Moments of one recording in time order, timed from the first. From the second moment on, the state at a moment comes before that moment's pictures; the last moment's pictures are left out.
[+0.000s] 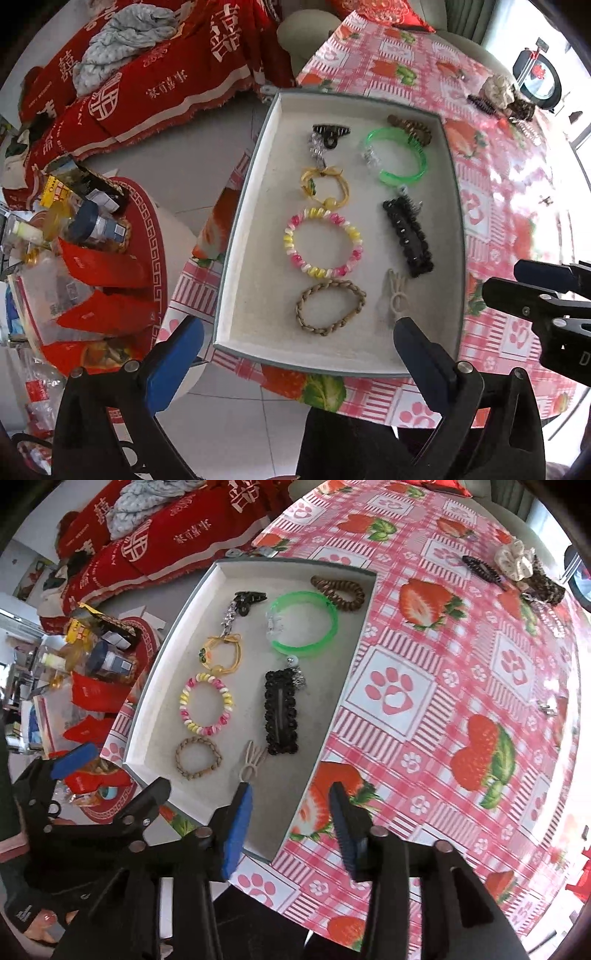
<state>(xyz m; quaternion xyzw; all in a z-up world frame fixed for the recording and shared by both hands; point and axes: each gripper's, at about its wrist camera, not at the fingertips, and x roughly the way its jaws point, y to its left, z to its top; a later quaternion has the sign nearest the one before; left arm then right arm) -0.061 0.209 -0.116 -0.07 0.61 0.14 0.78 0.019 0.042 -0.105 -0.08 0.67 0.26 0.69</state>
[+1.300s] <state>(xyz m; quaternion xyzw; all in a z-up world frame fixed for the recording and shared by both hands) -0.085 0.217 -0.002 -0.07 0.55 0.15 0.82 0.005 0.044 0.020 -0.11 0.59 0.24 0.76</state>
